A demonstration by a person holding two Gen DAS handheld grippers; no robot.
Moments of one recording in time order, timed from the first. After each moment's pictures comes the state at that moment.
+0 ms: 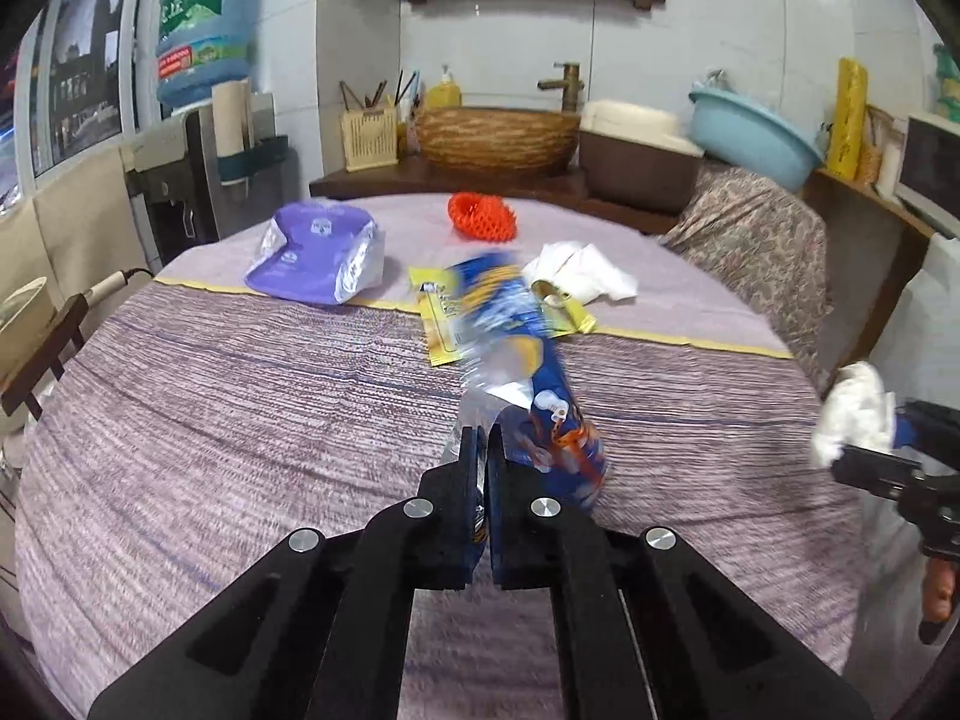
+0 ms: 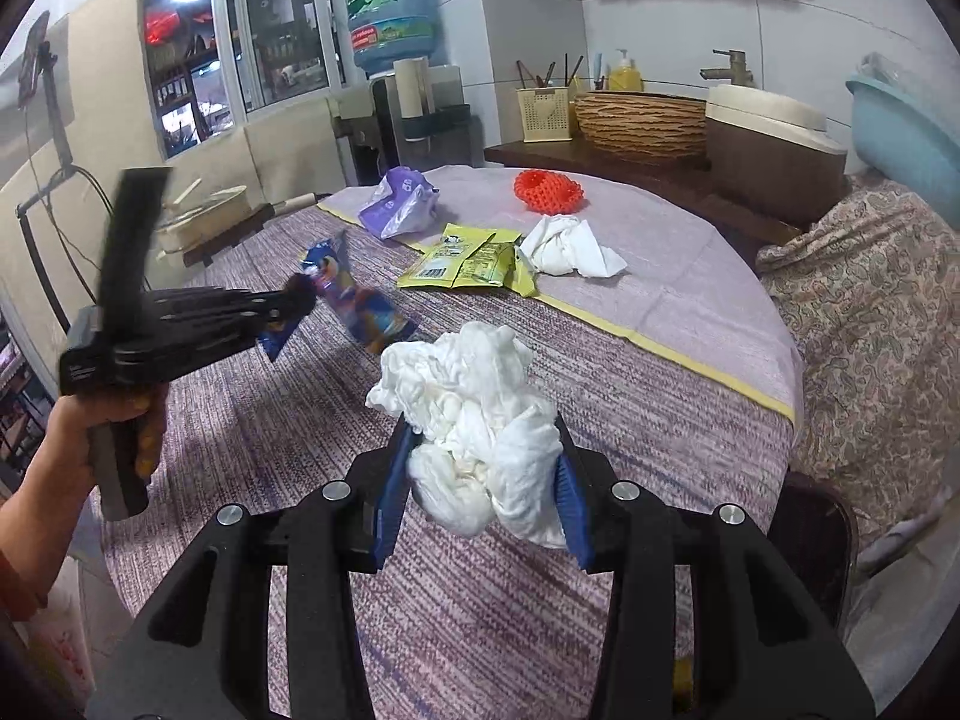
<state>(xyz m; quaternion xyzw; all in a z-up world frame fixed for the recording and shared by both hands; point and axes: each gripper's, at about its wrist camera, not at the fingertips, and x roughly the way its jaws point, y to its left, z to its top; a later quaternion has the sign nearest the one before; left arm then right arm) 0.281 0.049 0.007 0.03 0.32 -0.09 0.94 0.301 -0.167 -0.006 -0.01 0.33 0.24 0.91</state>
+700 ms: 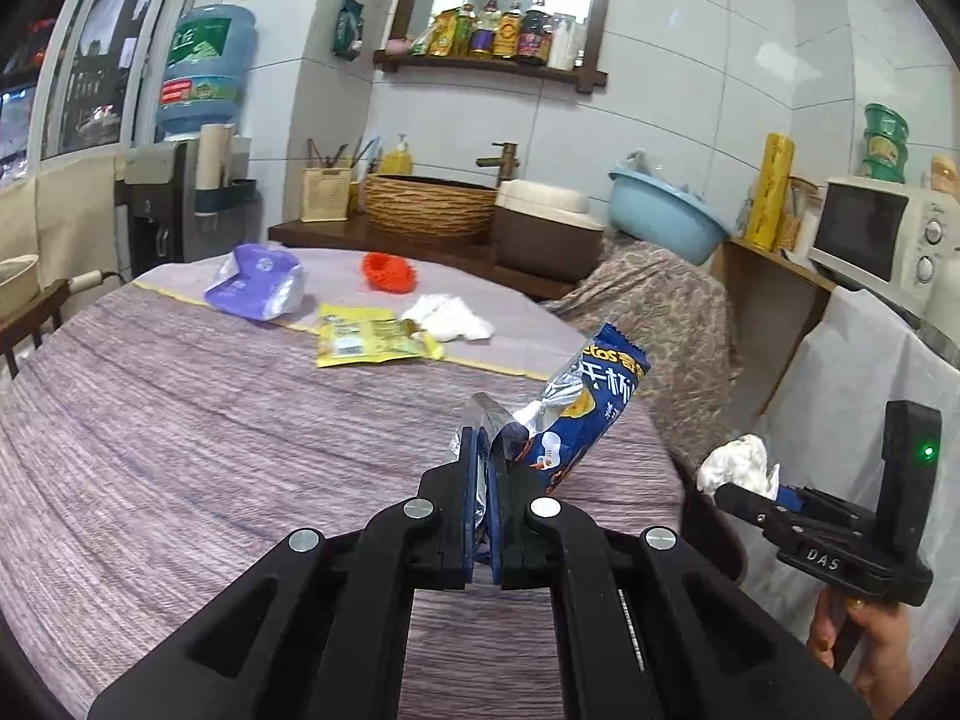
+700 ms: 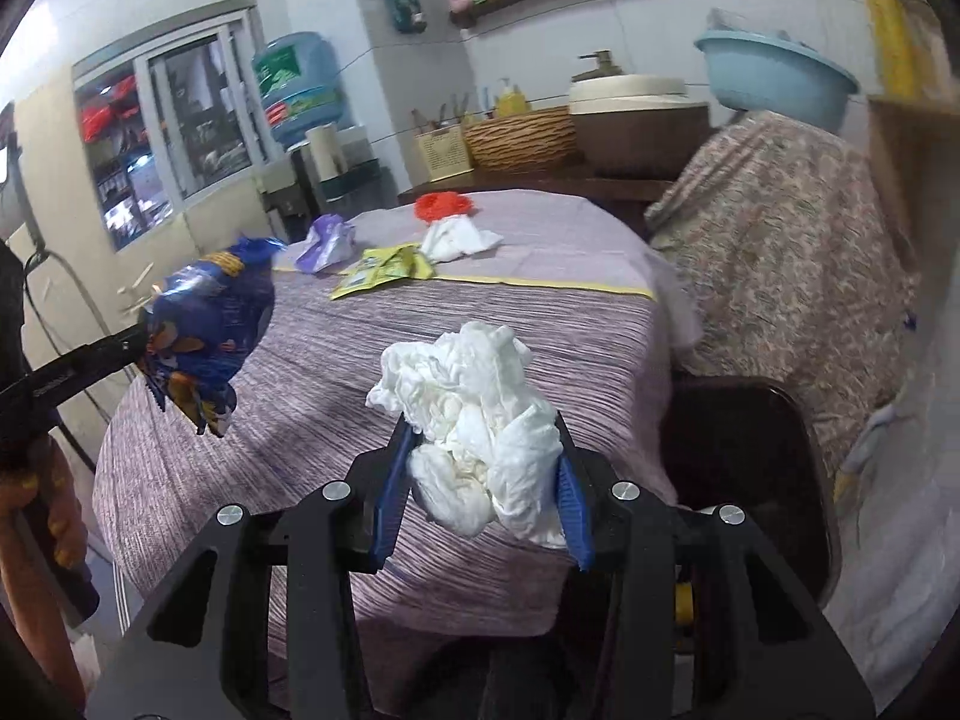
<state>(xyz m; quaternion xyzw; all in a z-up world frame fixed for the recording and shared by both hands) 0.183 -0.005 0.028 -0.04 0.24 -0.16 0.96 0.213 -0.255 -0.029 0.09 0.29 0.13 0.94</state>
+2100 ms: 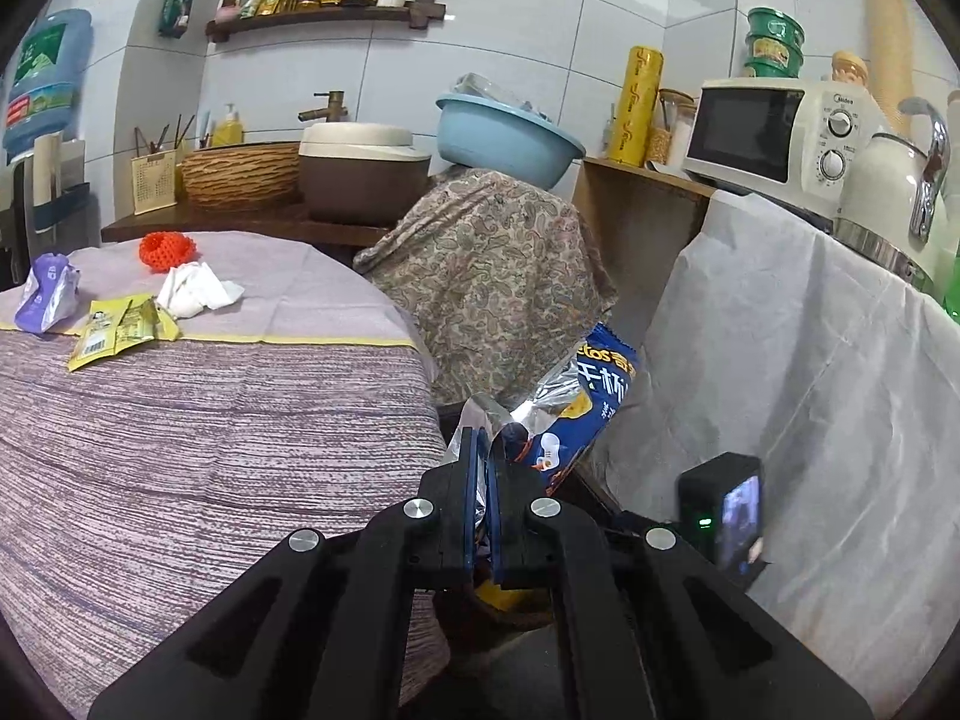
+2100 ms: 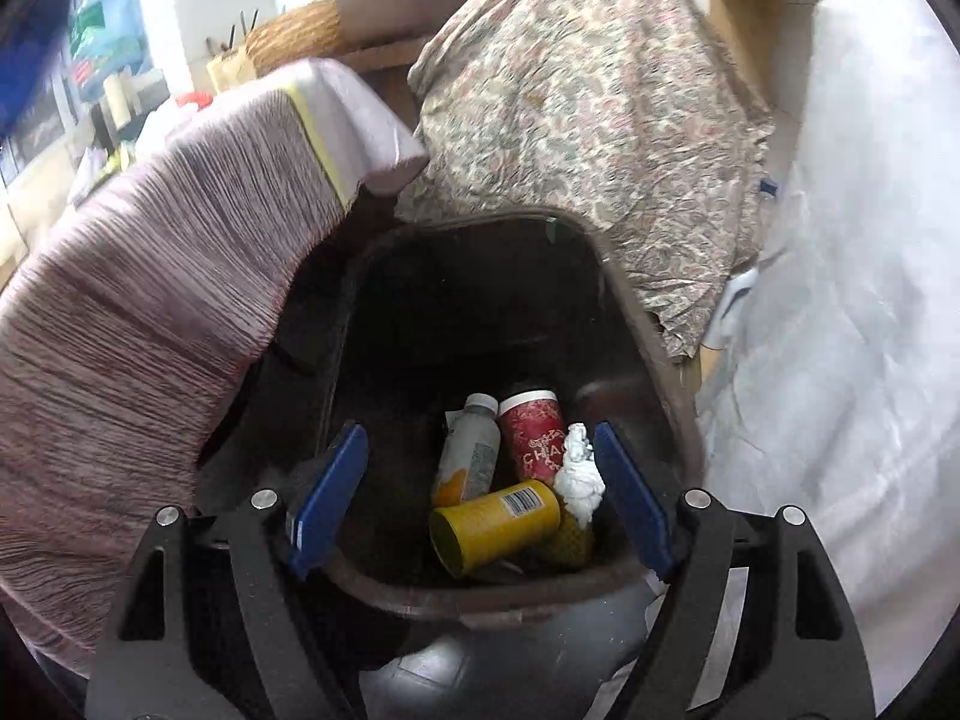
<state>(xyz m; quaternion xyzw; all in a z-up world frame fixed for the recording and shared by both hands) 0.192 -0.161 -0.008 0.01 0.28 -0.30 0.91 0.233 -0.368 -0.164 0.09 0.38 -0.06 0.92</state>
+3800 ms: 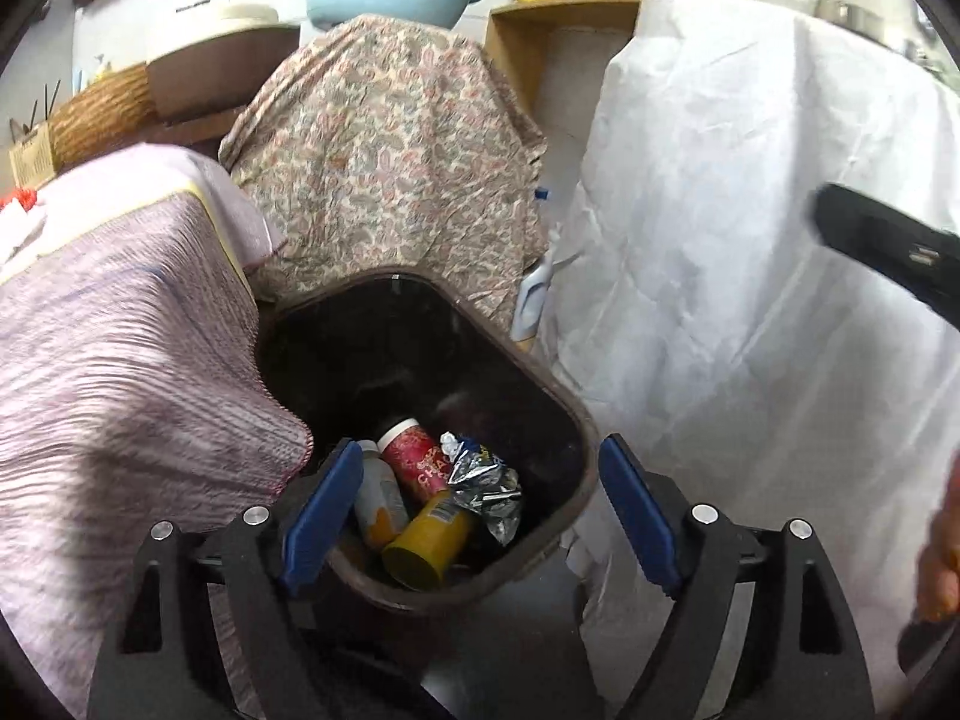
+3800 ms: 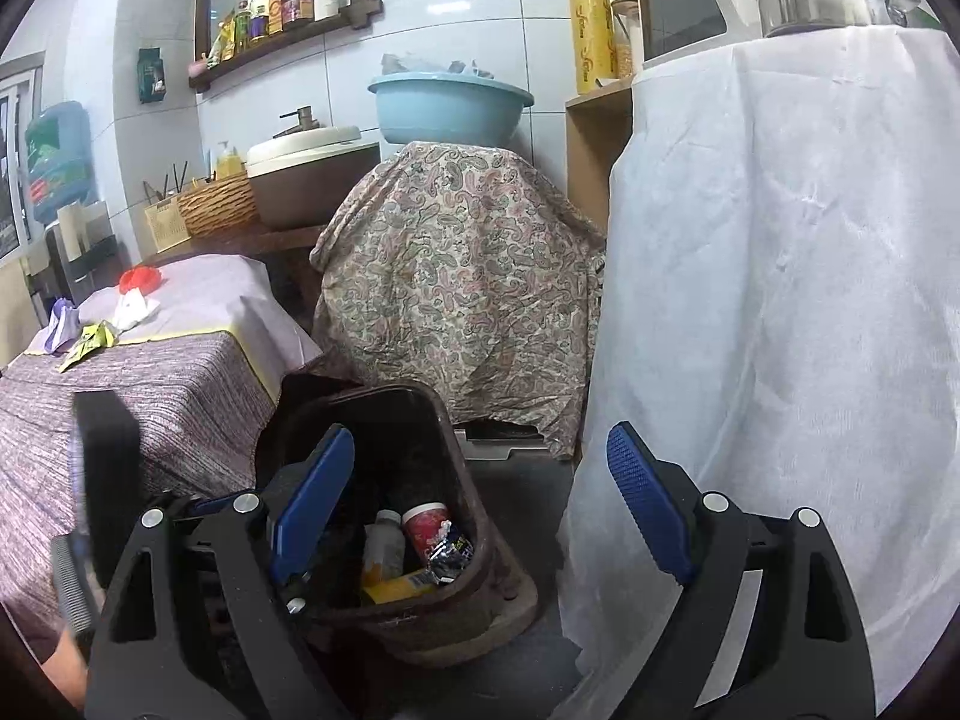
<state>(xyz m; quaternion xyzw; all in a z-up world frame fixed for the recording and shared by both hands) 0.203 -0.275 -0.106 0.10 0.37 -0.37 0.85 0.139 -0.414 -0.037 0.09 0.25 -0.18 0.95</state>
